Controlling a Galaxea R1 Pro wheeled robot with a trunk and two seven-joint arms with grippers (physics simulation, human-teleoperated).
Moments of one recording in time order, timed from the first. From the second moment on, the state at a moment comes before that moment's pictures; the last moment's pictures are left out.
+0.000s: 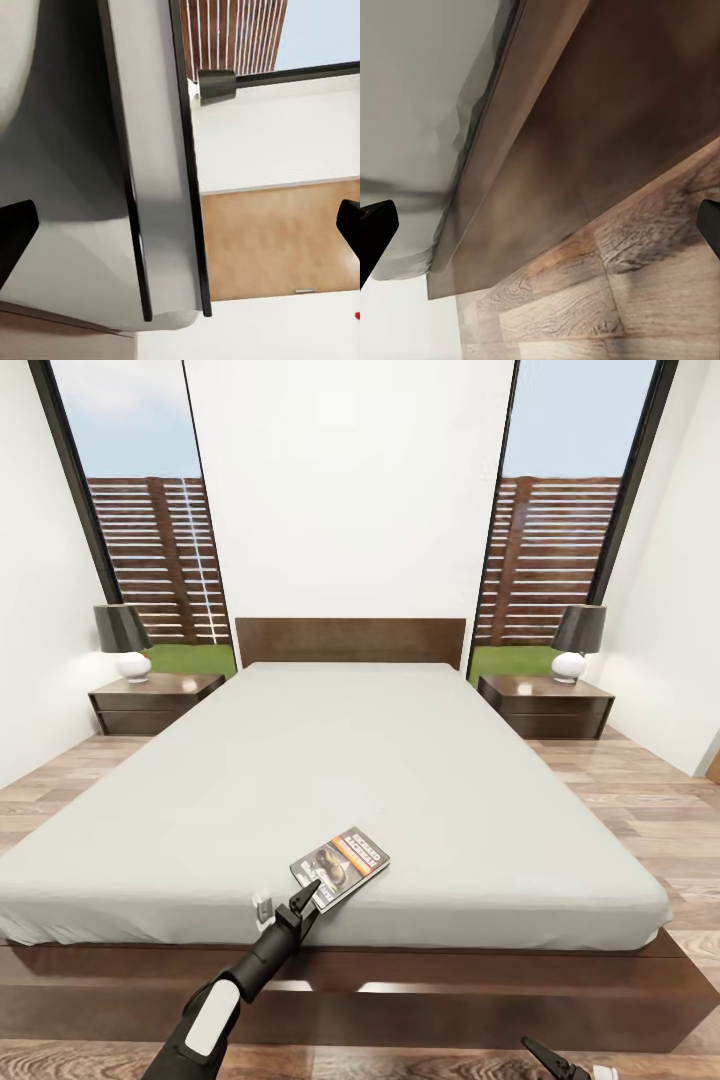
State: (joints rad) left arm -0.43 -0.15 0.28 -0.66 0.77 0.45 -0.76; right arm -0.39 -0.32 -0.01 0.05 -0.82 0.24 1.16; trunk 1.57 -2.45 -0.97
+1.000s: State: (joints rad) left arm -0.43 -0.15 0.28 -0.64 0.77 0.45 -0.75; right arm -0.39 -0.32 -0.01 0.05 -0.82 0.24 1.16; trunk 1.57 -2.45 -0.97
